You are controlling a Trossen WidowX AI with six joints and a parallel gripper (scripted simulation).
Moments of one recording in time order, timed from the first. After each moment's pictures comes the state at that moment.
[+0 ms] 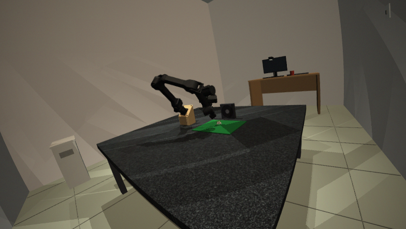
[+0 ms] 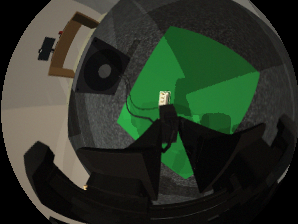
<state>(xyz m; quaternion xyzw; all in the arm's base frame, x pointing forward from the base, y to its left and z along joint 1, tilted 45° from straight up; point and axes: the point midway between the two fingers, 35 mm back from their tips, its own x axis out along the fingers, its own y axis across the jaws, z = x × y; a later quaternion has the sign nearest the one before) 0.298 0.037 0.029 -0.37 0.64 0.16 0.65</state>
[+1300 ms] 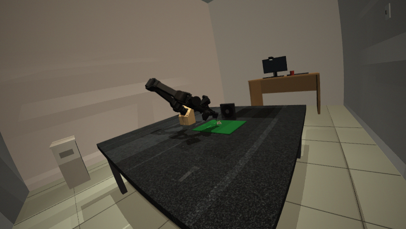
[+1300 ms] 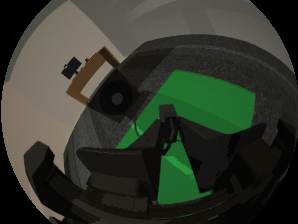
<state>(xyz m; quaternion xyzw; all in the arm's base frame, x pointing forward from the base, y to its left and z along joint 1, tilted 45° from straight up) 0.302 0.027 0.030 -0.32 0.44 0.30 0.78</state>
